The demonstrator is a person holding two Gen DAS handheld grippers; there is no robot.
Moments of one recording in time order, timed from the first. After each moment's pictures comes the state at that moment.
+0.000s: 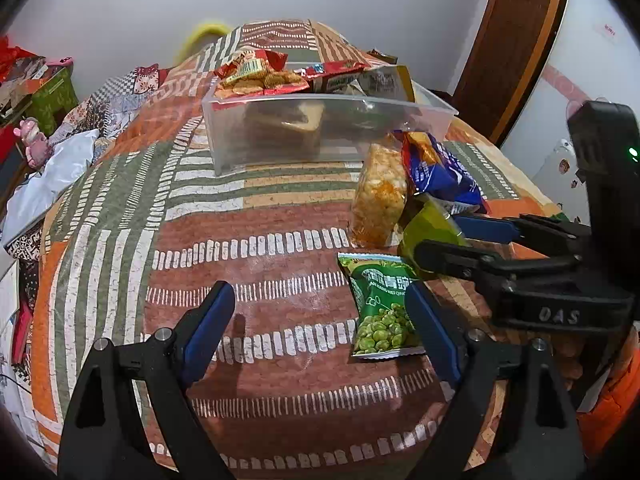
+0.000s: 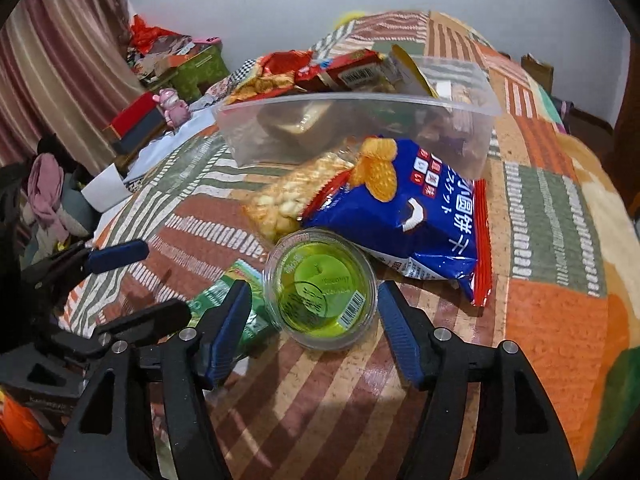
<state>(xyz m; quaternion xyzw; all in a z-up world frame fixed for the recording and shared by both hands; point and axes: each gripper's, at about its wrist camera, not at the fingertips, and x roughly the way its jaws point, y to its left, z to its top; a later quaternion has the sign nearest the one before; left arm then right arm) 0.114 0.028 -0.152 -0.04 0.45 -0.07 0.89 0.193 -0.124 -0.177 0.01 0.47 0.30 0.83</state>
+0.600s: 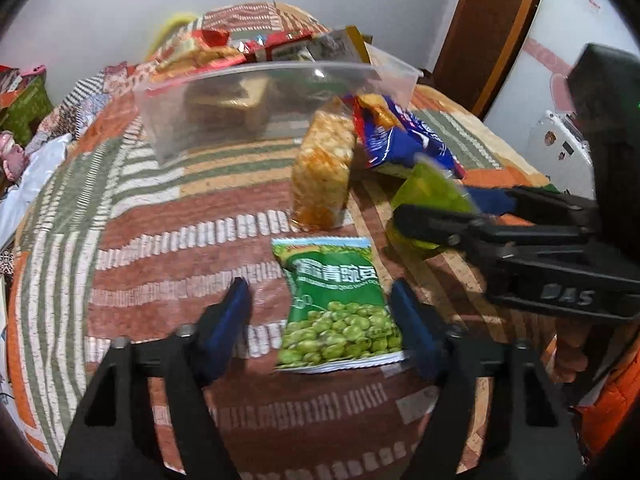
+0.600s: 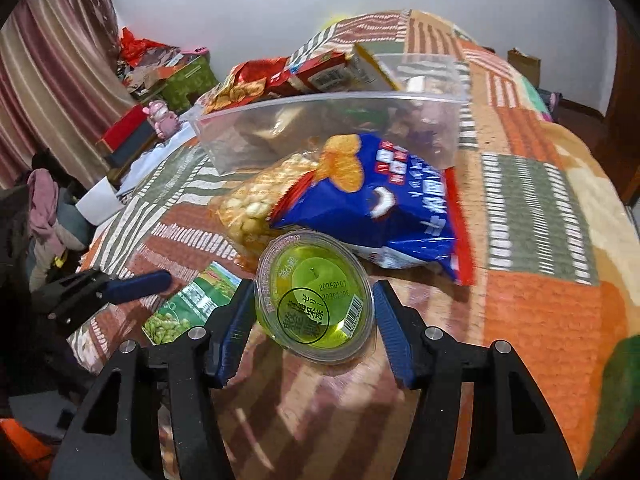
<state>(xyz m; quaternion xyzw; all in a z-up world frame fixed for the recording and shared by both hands) 0.124 -0.011 -0.173 -0.02 0.48 -0.11 0.87 0.184 -0.152 -0.170 0.01 0.45 0.28 0.85</state>
